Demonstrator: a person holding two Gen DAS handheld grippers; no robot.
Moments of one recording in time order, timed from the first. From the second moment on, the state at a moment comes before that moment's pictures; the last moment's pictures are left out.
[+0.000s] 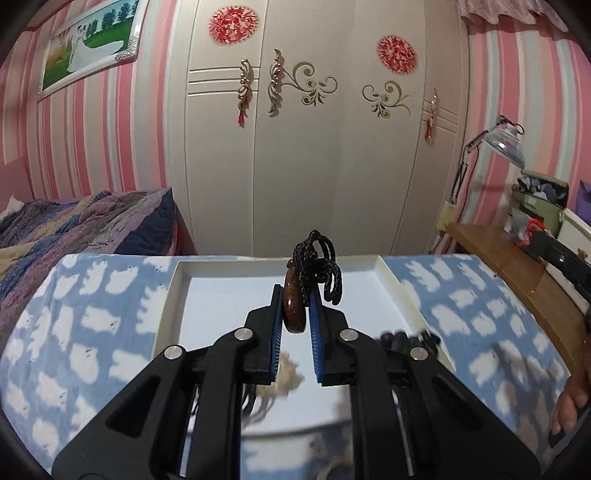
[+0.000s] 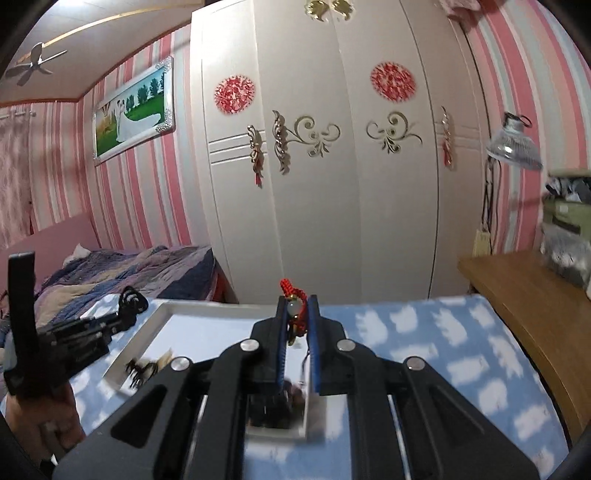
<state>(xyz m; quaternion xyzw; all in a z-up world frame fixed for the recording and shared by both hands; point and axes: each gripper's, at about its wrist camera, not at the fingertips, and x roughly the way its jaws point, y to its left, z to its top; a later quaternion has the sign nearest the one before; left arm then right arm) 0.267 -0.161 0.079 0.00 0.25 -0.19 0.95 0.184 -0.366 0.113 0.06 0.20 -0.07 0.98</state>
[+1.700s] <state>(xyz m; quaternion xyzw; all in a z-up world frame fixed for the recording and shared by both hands) 0.282 -0.210 -0.006 -0.01 0.35 -0.18 0.92 0.248 -0.336 0.013 0.07 0.32 0.02 0.94</state>
